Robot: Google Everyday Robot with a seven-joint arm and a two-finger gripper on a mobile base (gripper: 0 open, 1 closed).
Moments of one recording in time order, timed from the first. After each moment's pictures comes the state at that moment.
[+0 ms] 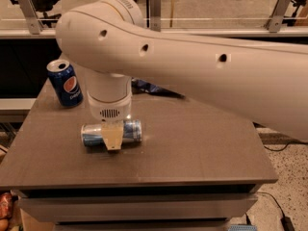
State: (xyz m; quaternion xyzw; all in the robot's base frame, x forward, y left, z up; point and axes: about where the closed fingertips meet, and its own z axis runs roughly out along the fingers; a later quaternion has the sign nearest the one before) arm 0.442 0.091 0.821 -0.74 0.67 0.01 0.06
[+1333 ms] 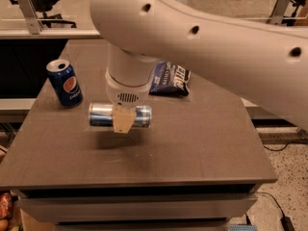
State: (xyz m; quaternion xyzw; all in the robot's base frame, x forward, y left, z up) arm 0.458 0.071 0.864 -0.72 0.68 0.02 0.14
